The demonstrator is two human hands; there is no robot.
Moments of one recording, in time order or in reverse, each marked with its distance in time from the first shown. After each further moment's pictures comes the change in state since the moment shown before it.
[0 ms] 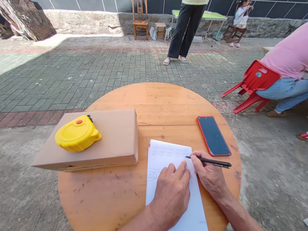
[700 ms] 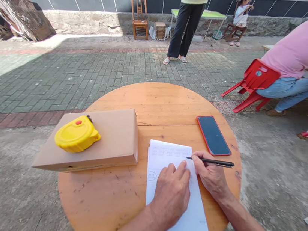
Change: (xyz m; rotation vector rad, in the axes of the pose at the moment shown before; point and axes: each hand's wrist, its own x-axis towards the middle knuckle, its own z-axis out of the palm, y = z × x) left_hand 0.001 0.000 0.001 -0.004 -0.013 -0.004; right_hand -0.003 0.003 -0.001 0.015 0.023 0.049
